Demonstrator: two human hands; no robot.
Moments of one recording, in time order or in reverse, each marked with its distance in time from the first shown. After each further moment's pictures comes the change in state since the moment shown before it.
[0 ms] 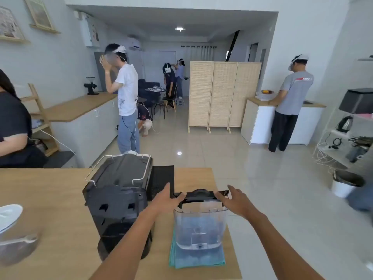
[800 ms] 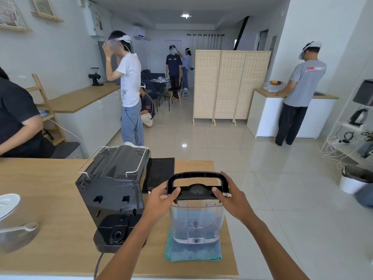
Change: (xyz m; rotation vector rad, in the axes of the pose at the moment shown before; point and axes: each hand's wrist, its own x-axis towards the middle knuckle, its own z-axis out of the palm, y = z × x) left_hand 0.007 -0.039 0.032 -0.235 0.316 0.309; right_hand 0.008 0.028 0.018 0.267 0.094 -0.295
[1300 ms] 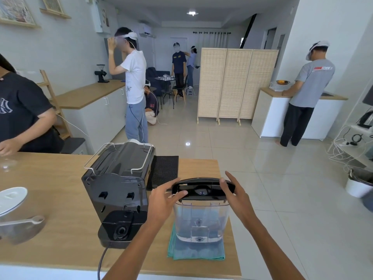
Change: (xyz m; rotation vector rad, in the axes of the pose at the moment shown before) left_hand -0.014 0.014 0.002 0.003 0.133 0.057; right_hand -0.005 -0.017 0.009 0.207 0.067 0.119
